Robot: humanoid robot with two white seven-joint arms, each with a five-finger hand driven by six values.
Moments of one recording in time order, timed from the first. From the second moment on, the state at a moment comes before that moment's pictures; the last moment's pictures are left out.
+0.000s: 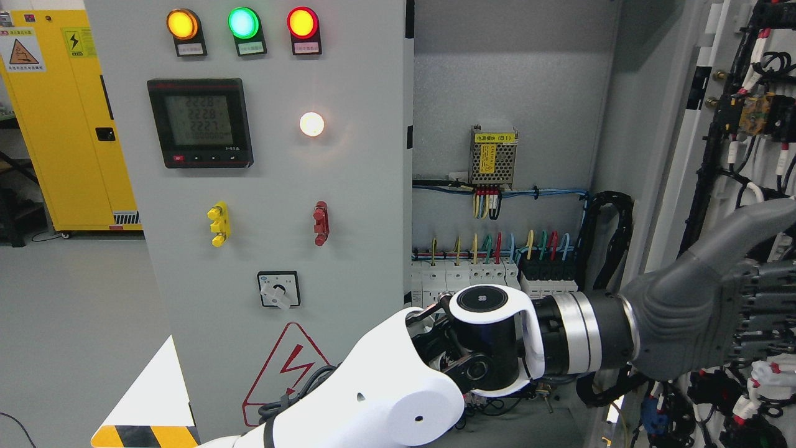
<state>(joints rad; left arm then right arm) -1.31 -0.13 -0.90 -1.40 1.25 0.35 -0.28 0.09 0.12 0.00 -0.15 0.00 0.02 0.01</state>
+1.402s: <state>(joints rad) -1.04 0.25 -0.79 -1.53 1.33 0.39 -0.62 0.09 0.12 0.00 -0.15 0.00 0.02 0.01</state>
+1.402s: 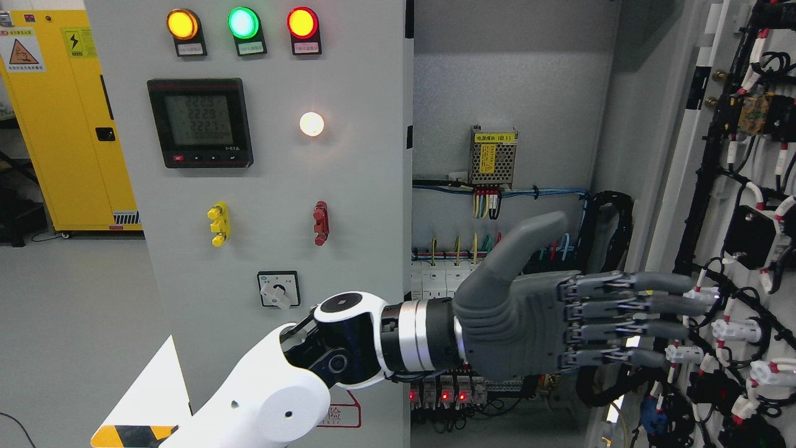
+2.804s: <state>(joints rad) -0.03 0.38 -0.65 -1.06 0.62 0.05 -0.35 0.09 0.13 0.00 -0.15 0.00 0.02 0.01</state>
